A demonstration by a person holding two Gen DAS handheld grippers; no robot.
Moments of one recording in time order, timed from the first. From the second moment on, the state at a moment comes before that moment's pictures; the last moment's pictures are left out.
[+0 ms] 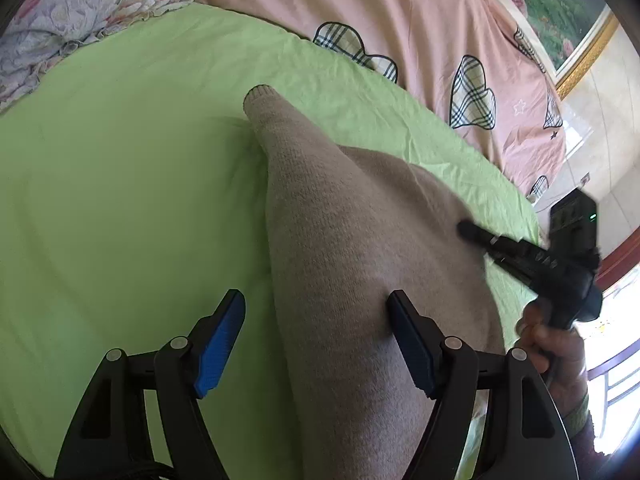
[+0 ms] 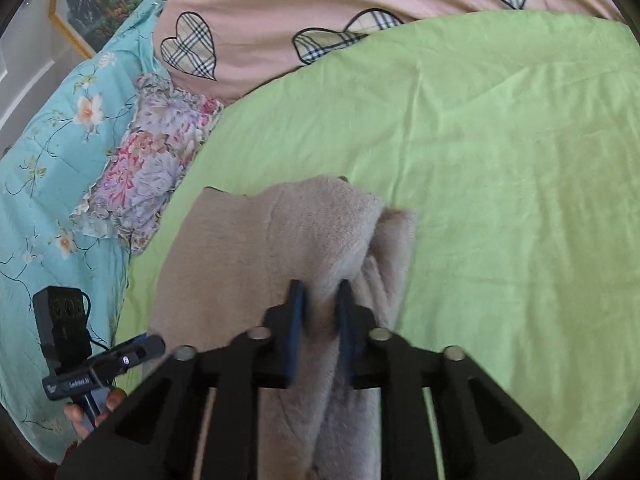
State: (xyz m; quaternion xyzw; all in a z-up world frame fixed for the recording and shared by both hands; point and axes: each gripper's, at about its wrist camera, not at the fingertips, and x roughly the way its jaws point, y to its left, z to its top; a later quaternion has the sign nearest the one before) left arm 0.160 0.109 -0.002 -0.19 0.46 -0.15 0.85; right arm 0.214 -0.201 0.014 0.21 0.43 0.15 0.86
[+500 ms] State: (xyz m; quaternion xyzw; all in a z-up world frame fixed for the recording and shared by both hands) left arm 0.281 0.101 -0.020 -0.20 0.50 -0.15 0.83; right arm 0.203 -0.226 0.002 0.19 0.43 0.13 0.87
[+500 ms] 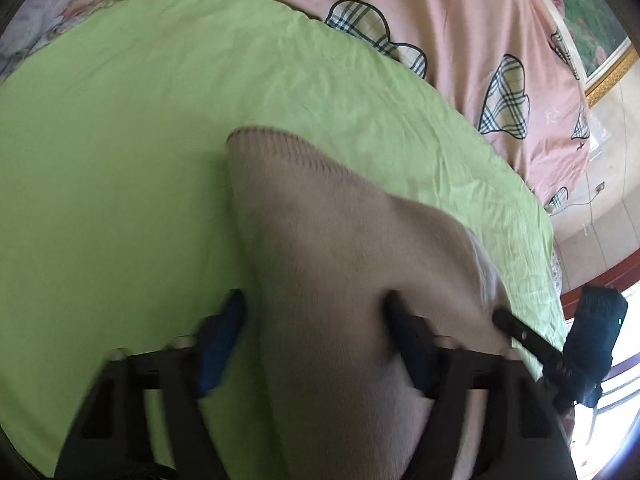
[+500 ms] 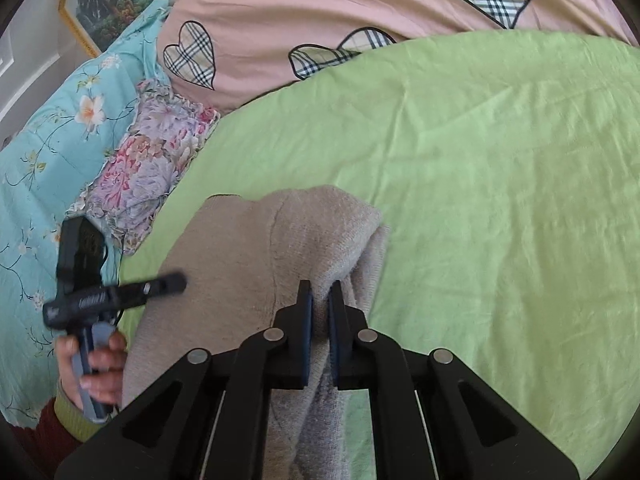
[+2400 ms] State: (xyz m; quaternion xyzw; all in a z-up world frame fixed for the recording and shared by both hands) left arm 0.019 0.099 0.007 -0.06 0.47 -0.17 0.86; right arm 0.048 -0.222 0.013 0.19 0.44 0.08 0.88
